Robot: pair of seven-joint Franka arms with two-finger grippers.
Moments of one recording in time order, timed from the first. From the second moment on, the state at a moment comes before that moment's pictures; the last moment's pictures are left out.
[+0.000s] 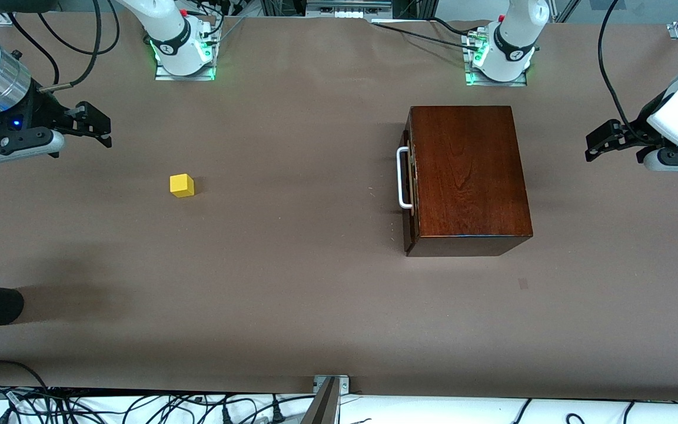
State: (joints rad) left arm 0.00 0.01 -0.04 -1.64 0.03 1.61 -0.03; right arm 0.22 0.00 -0.08 -1.63 -0.02 1.64 -0.10
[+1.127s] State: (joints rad) left arm -0.01 0.01 -0.11 -1.64 -0.08 1.48 -0.03; right arm 0.22 0.00 -0.08 -1.63 -0.02 1.64 -0.10
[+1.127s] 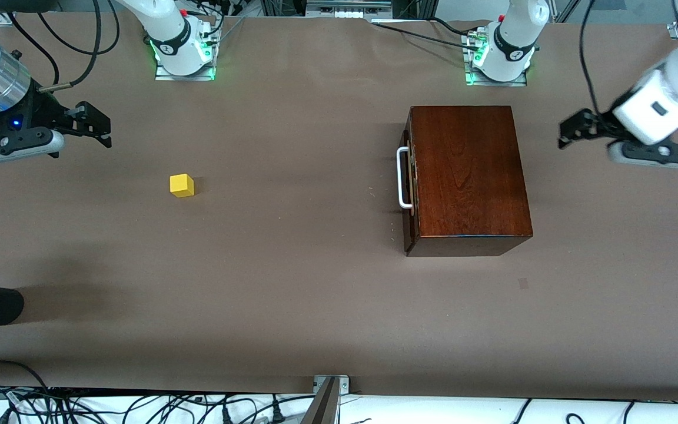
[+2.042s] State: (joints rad) left arm -0.11 0.32 -0.43 -1.59 -0.09 1.69 -0.33; right arm 0.22 0.00 -0.08 -1.63 -0.02 1.64 -0.10
